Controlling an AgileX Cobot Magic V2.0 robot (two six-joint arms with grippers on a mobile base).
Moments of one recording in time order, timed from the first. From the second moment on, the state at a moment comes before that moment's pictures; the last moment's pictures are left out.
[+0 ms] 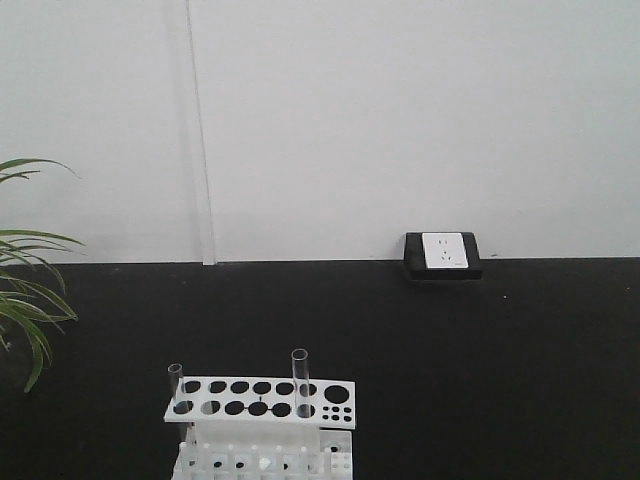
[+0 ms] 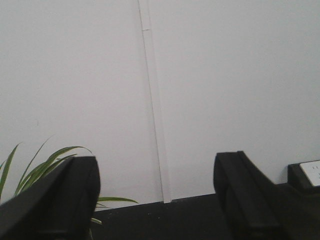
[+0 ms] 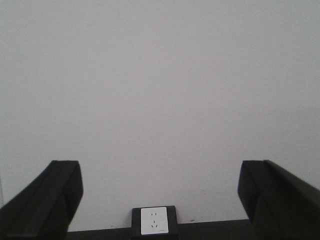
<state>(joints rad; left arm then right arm) -0.07 0.84 -0.83 -0.11 -0.07 0.11 -0.01 0.83 -0.82 0.11 -0.13 -0.07</state>
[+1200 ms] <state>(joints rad) -0.20 1.35 -0.37 0.22 -0.70 -0.21 0.31 1.02 -0.32 -0.08 -0.72 0.00</state>
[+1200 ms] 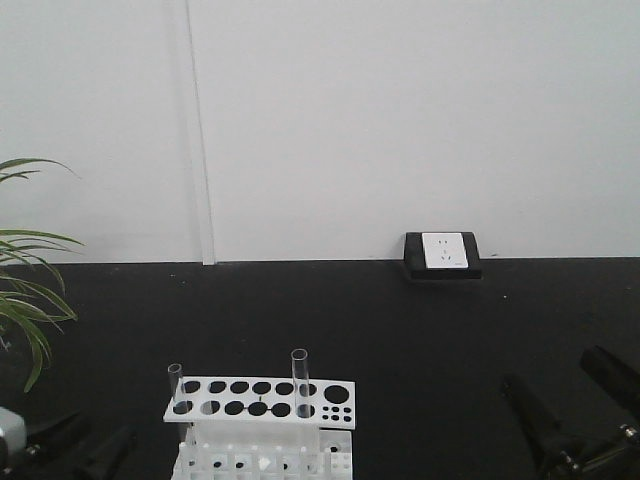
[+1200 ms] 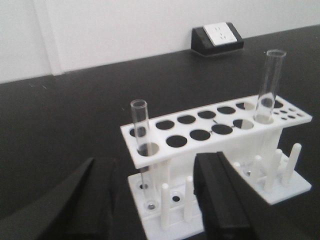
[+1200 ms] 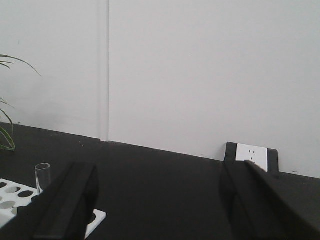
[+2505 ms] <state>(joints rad) -0.21 1.89 -0.73 0.24 -1.01 -0.24 0.31 1.04 -0.32 -0.08 -0.71 0.00</state>
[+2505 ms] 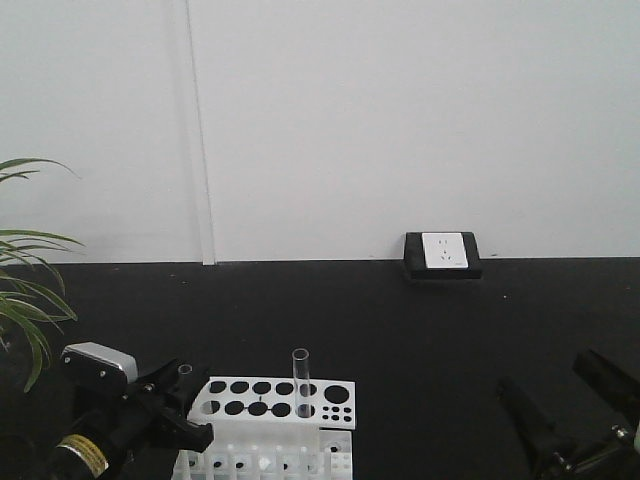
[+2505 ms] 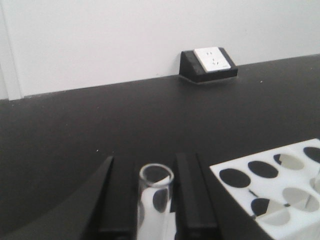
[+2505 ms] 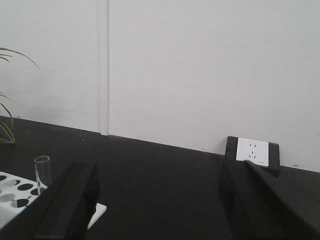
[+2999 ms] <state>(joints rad) -0.21 1.85 -0.73 0.24 -0.99 -0.24 0.31 1.04 -0.32 -0.08 -0.71 0.00</state>
